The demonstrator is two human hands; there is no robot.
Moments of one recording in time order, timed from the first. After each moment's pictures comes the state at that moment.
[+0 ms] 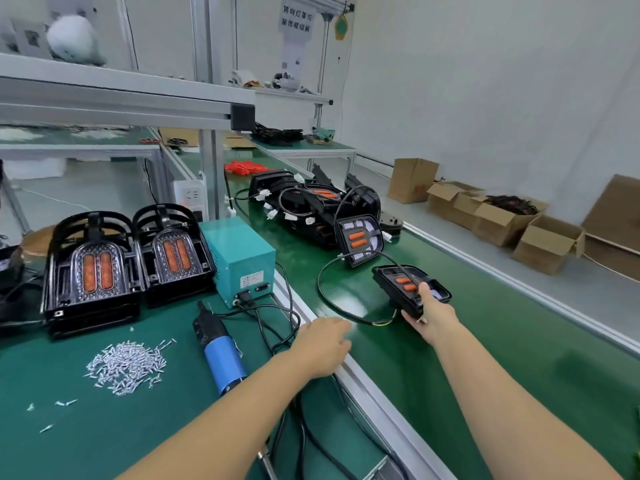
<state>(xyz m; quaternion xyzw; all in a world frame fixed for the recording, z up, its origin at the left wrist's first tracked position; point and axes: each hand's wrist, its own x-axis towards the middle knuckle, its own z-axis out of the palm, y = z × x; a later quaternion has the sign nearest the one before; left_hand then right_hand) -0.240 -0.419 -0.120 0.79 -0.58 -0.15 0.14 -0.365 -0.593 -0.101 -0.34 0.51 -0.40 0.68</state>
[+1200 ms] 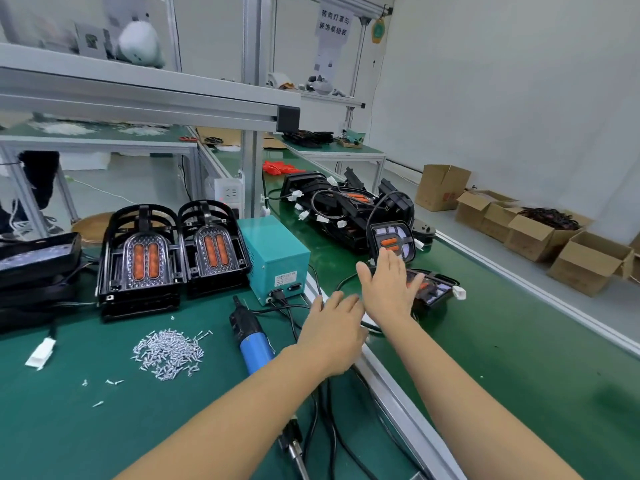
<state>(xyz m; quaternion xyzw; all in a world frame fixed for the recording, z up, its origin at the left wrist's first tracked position) -0.226 -0.384 -0.089 0.80 -0.58 0.00 0.11 -0.262 -0.510 -0.077 -0.87 0.45 -0.19 0.09</state>
